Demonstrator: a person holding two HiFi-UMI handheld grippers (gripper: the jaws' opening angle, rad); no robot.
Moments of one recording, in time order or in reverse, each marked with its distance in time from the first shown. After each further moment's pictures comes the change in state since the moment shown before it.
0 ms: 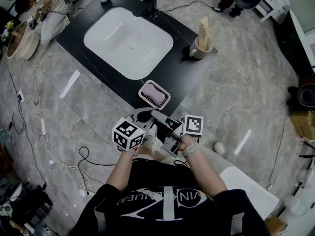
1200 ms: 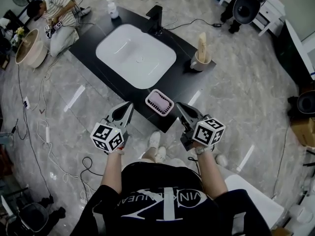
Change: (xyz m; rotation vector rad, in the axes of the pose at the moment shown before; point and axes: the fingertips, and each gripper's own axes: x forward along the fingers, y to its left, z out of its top) left arm -0.126 0.062 0.079 0.079 -0.300 0.301; right arm -0.049 0.090 0.059 -0.960 -0.201 -0.145
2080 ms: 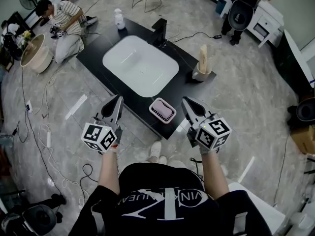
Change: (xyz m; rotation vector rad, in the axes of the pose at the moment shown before) left arm -0.040 0.028 0.095 0.096 -0.207 0.119; right arm -0.004 0.047 0.075 -0.373 -0.106 -0.038
